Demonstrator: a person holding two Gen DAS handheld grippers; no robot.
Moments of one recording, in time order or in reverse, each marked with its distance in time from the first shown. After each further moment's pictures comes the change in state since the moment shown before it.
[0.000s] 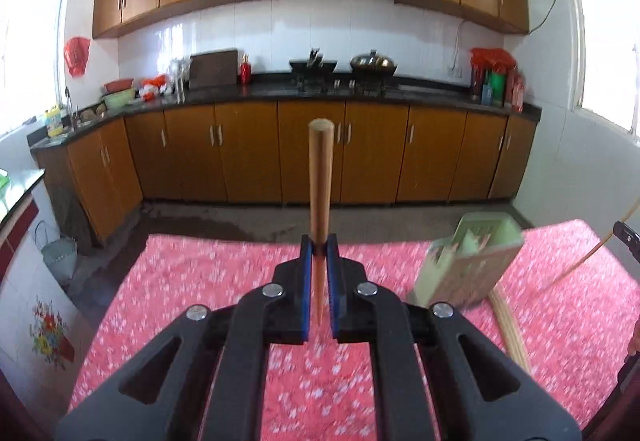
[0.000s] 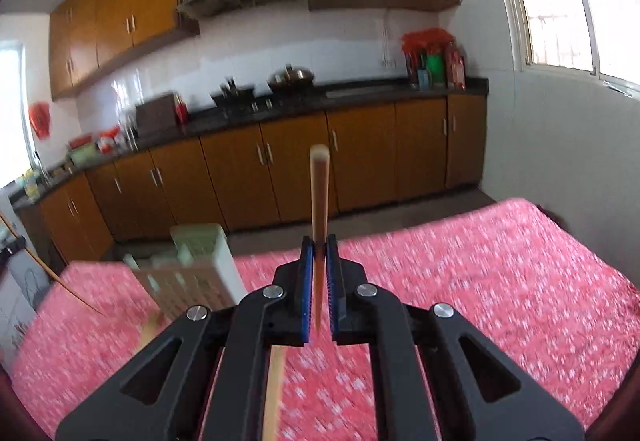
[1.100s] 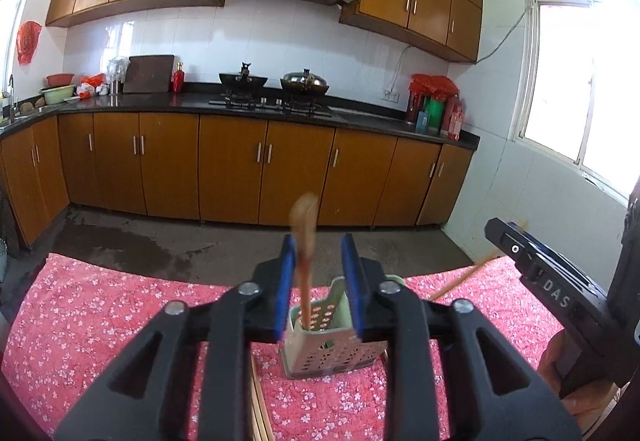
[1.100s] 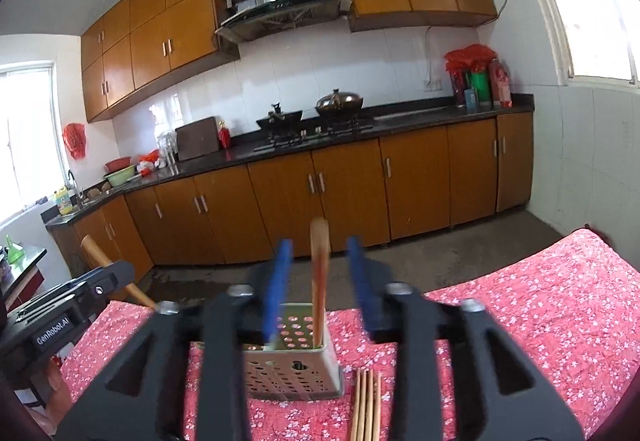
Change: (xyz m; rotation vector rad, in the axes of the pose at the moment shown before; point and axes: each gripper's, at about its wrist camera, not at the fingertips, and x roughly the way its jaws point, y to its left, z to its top) left arm 0.049 -0.095 0.027 -0.056 -0.060 -0.243; right arm 0.039 0.067 0.030 0.005 -0.069 0.141
